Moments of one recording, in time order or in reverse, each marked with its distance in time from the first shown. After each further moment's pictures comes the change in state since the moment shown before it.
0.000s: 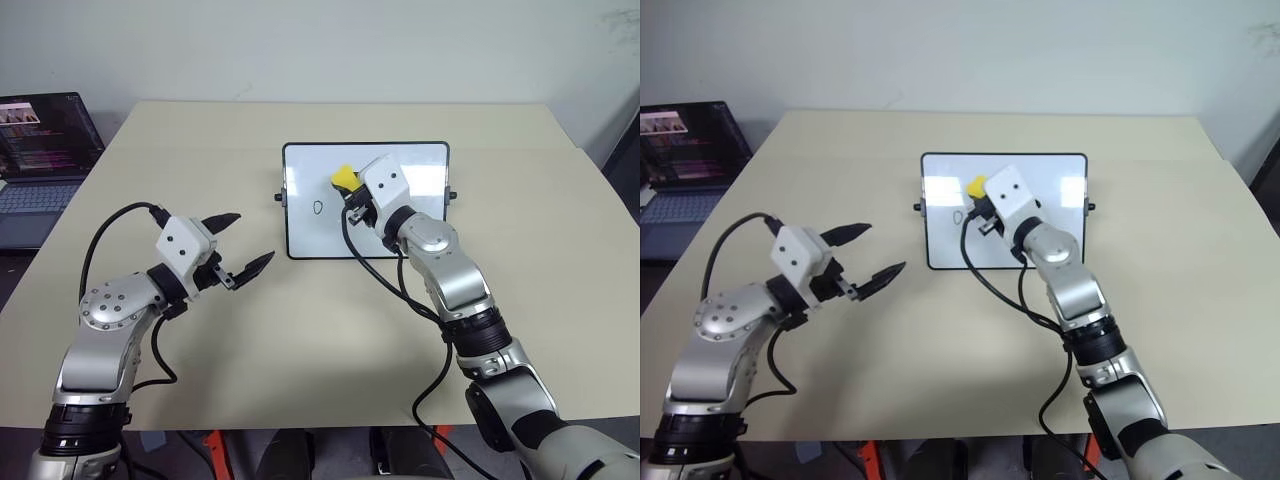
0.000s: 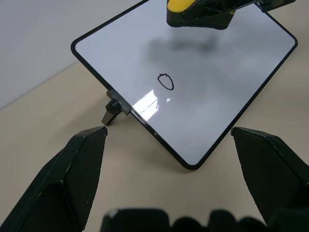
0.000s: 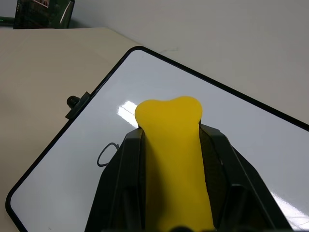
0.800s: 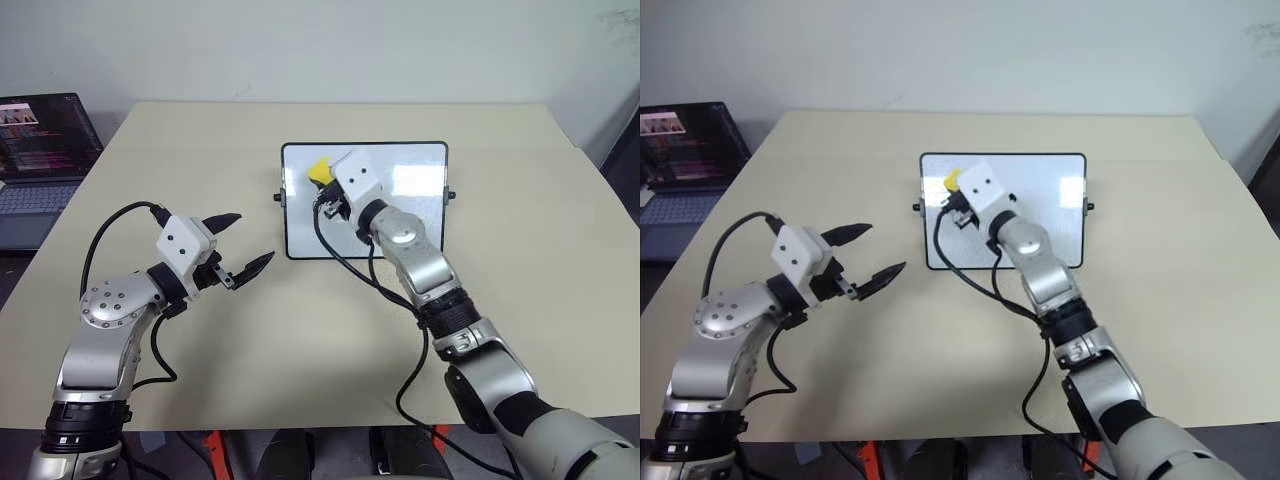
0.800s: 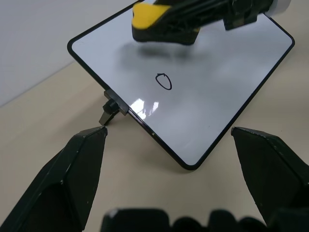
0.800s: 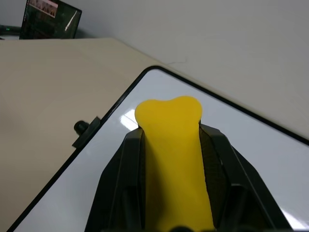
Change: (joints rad) left arm -0.010 0.000 0.000 0.016 0.002 -0.001 -0.017; right arm -0.142 0.110 0.014 0.360 -0.039 -0.224 -0.066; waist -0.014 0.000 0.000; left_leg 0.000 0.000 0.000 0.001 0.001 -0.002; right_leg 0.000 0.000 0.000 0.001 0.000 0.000
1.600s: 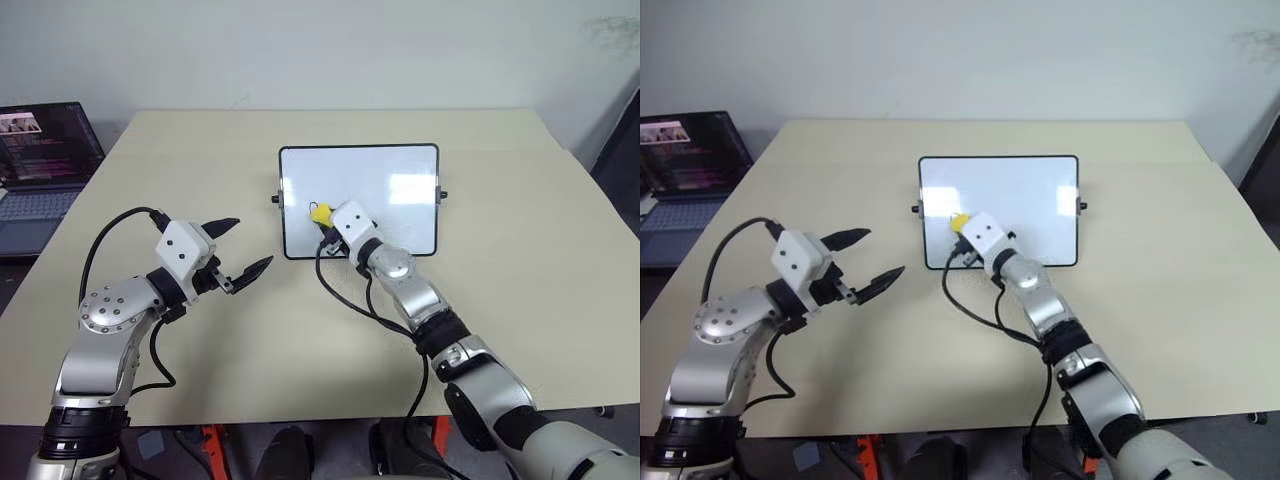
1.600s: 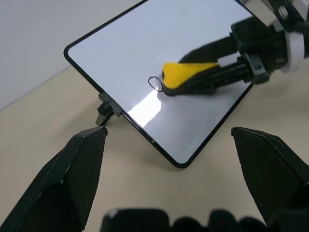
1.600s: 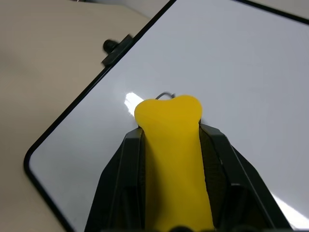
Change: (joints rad) left arm 0.029 0.000 0.004 -0.013 0.000 0.000 0.011; right arm 0.119 -0.003 0.050 0.201 -0.076 -0.237 0.016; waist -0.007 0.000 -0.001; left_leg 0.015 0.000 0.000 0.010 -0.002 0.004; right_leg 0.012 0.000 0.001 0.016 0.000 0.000
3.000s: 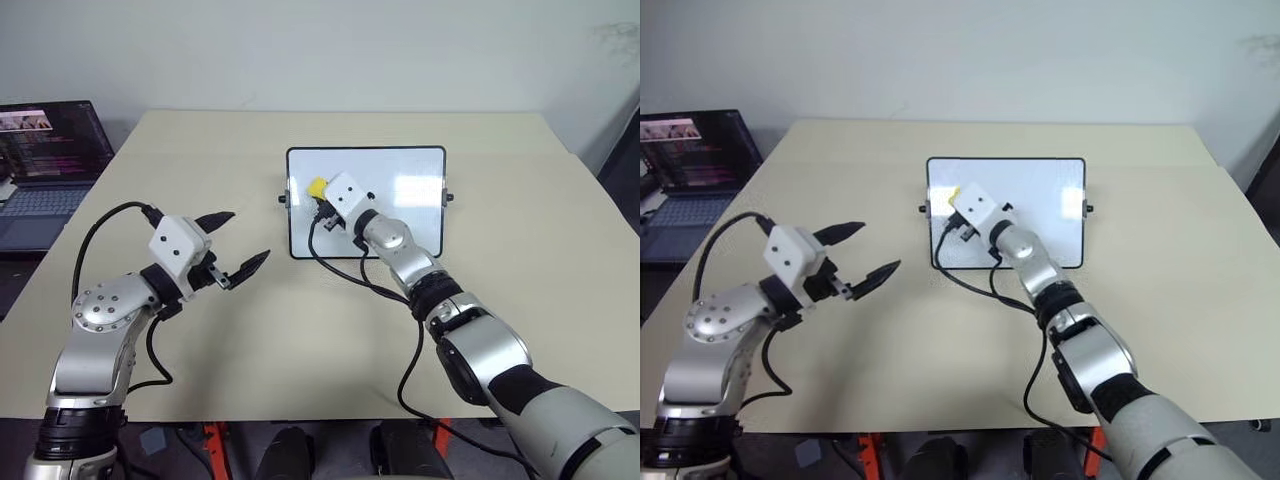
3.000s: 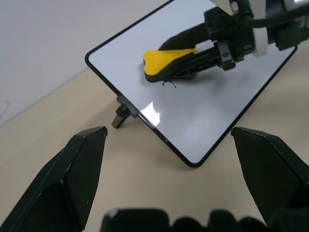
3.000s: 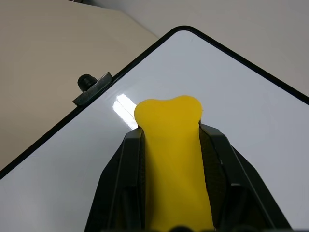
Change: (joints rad) left arm -0.016 0.004 0.019 -0.007 0.000 0.005 0.009; right arm -0.263 0.001 -0.057 0.338 -0.030 -0.146 -0.039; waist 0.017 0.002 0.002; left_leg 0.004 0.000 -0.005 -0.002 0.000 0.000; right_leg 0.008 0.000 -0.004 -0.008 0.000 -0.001
